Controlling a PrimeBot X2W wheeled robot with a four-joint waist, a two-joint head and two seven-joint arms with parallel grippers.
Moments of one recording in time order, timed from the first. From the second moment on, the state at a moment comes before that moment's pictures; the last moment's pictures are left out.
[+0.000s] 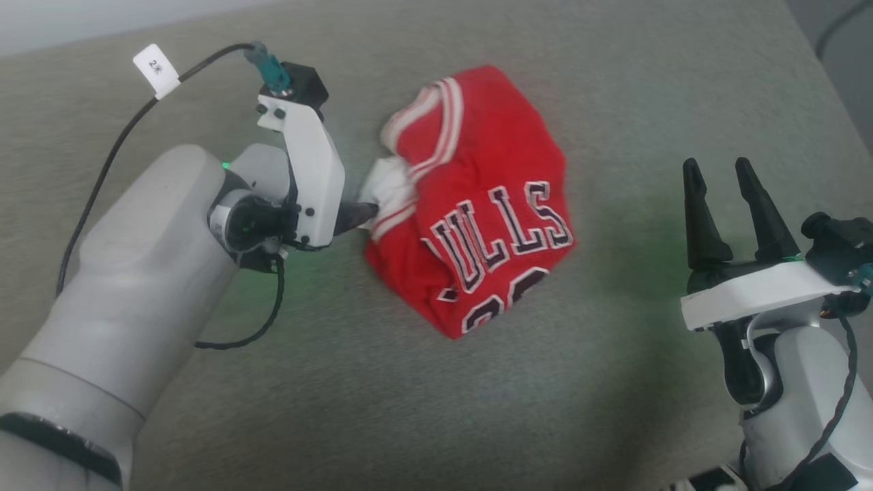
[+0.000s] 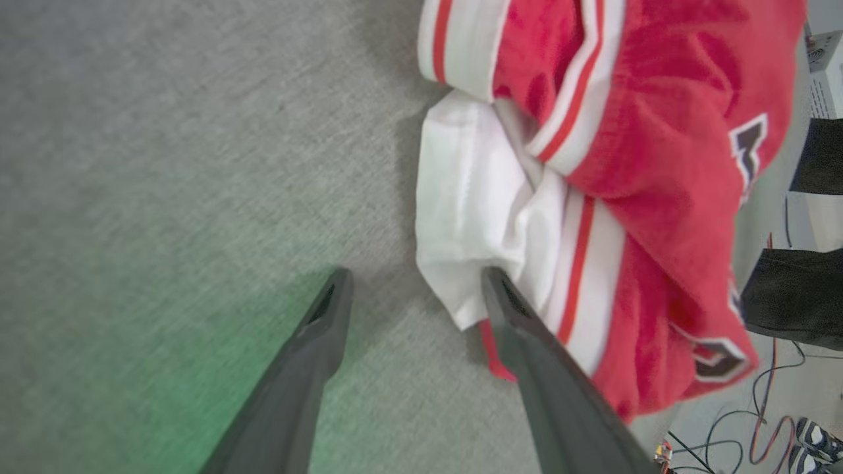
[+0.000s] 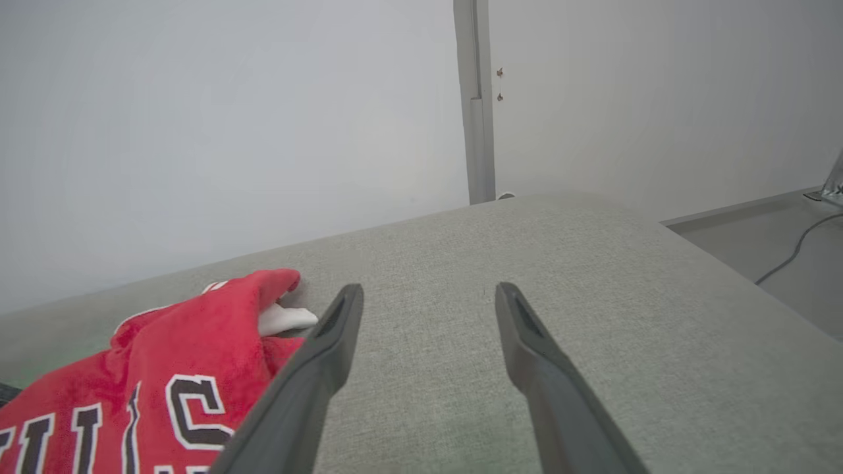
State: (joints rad) left arm -1.06 0.36 -0.78 0.71 -1.06 -0.13 0.79; right arm -0.40 -0.16 0.05 0.32 0.44 0.13 -0.26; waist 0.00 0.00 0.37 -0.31
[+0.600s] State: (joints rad) left arm -1.07 0.35 -0.82 0.69 -1.25 -0.13 0.70; right arm -0.40 -0.16 0.02 0.32 0.43 0.13 -0.26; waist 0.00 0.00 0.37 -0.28
